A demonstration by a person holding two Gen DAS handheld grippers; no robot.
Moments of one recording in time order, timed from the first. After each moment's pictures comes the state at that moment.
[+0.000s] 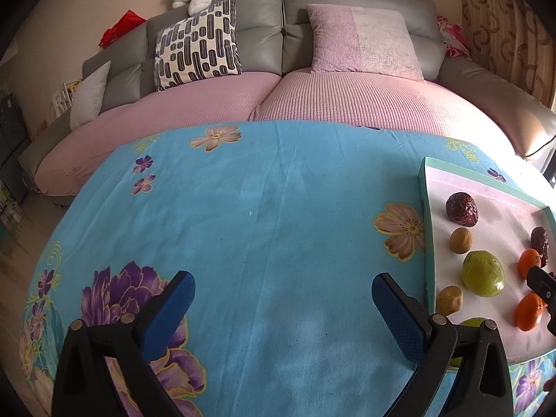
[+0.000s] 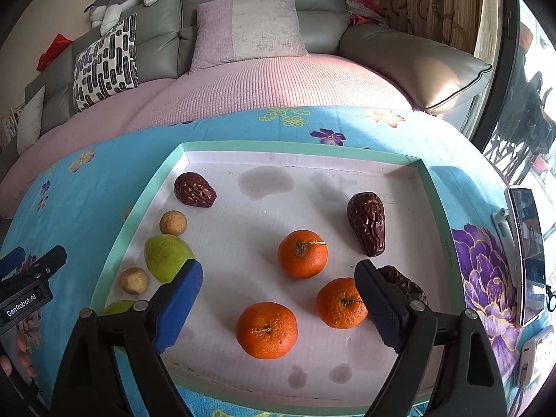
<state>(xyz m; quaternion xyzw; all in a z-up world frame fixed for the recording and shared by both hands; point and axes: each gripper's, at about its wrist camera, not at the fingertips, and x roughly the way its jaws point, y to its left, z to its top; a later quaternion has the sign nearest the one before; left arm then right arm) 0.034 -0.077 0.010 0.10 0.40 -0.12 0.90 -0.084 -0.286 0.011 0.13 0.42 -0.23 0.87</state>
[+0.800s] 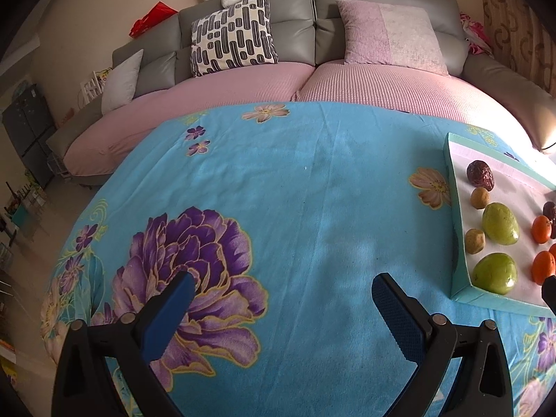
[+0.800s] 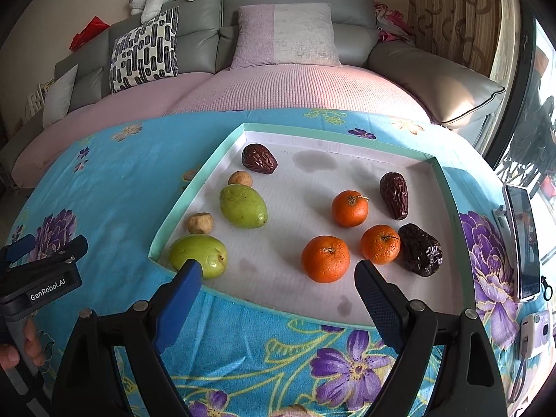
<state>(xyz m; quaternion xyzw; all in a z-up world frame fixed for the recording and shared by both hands) -0.010 -0.023 0.004 0.11 0.42 -0.07 0.90 -0.122 -0.216 0.022 0.09 0.42 -0.18 0.88</state>
